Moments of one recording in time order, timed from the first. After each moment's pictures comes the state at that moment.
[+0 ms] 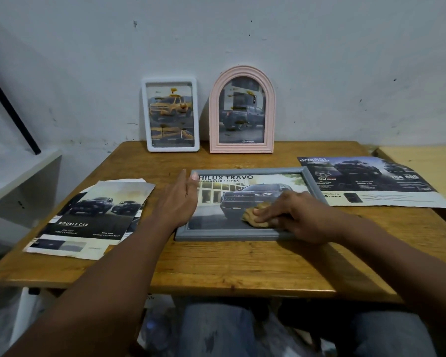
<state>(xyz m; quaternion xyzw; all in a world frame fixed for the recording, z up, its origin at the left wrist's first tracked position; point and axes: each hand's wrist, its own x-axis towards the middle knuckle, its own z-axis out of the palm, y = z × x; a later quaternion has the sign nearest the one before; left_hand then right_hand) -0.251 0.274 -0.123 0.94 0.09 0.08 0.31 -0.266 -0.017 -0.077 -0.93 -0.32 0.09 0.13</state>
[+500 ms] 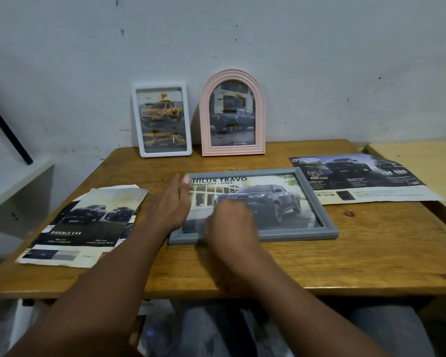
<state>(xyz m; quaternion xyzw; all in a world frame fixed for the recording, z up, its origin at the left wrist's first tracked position) -0.250 0.277 -0.124 0.94 0.07 0.10 0.33 -0.318 0.112 -0.083 -0.96 -0.12 -0.06 0.24</state>
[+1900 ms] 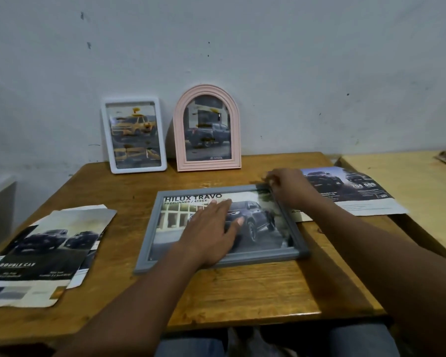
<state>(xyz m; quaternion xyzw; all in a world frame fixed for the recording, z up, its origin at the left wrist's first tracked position) -0.249 0.156 -0.124 0.98 -0.12 0.00 0.18 -0.160 -0.065 -0.085 -0.96 -0.09 -0.11 0.23</state>
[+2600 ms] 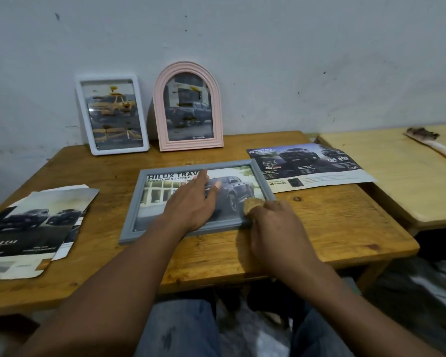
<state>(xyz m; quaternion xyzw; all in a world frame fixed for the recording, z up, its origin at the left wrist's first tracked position) -0.248 0.154 -0.126 0.96 -0.08 0.02 0.27 -0.350 -0.033 -0.107 -0.97 -0.11 -0.18 0.11</state>
